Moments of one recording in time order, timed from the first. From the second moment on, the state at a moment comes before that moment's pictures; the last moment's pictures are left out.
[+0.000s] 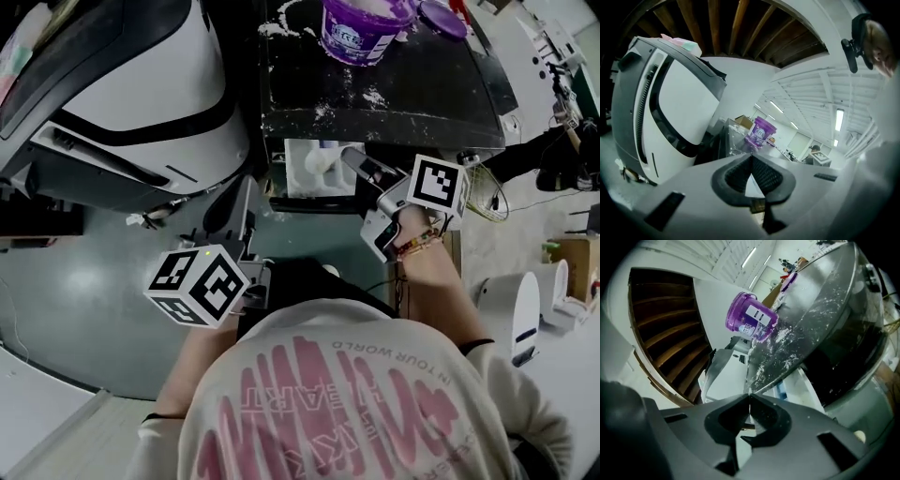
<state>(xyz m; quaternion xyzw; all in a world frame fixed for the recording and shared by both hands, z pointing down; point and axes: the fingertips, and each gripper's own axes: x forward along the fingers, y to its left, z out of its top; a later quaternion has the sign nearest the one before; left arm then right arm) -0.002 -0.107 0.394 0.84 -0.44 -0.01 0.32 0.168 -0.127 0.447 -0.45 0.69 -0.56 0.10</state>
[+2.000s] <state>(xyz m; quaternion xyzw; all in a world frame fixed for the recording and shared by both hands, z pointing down) -0.031 -0.089 0.403 0.78 -0.54 -0.07 0.32 0.078 -0.100 0.486 -0.27 0.84 -0.04 -0.46</state>
